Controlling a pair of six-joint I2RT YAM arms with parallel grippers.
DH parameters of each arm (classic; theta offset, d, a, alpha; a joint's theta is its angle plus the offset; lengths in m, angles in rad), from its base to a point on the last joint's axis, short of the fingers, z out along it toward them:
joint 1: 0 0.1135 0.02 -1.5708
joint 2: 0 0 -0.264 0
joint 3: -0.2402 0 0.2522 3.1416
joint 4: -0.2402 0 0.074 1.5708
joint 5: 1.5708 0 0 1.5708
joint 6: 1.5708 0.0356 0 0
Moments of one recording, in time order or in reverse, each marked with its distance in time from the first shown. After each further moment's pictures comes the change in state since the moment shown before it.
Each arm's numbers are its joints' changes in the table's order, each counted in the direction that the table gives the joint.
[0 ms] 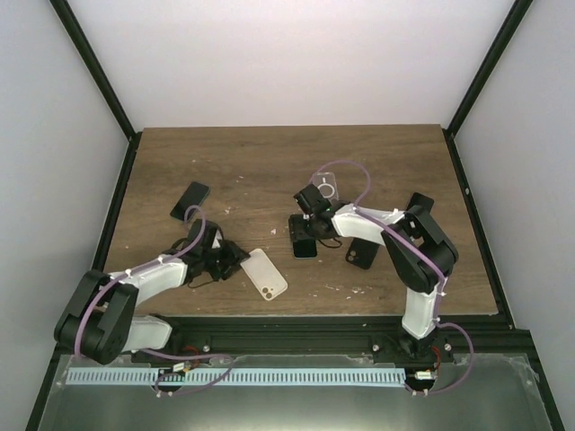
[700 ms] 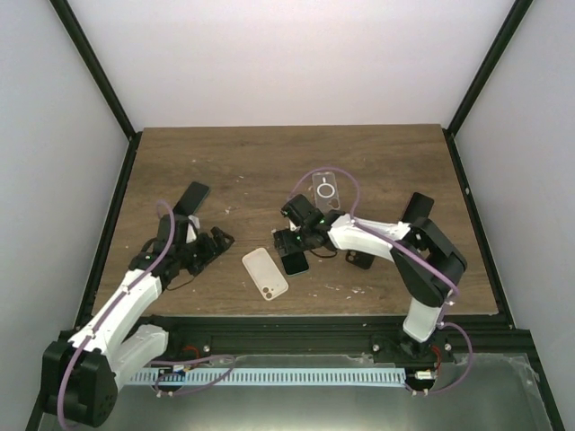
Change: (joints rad) left arm 0.147 -0.355 -0.096 -0.350 -0.058 0.274; right arm 0.133 -0.128 0.053 0.008 -0.094 -0.043
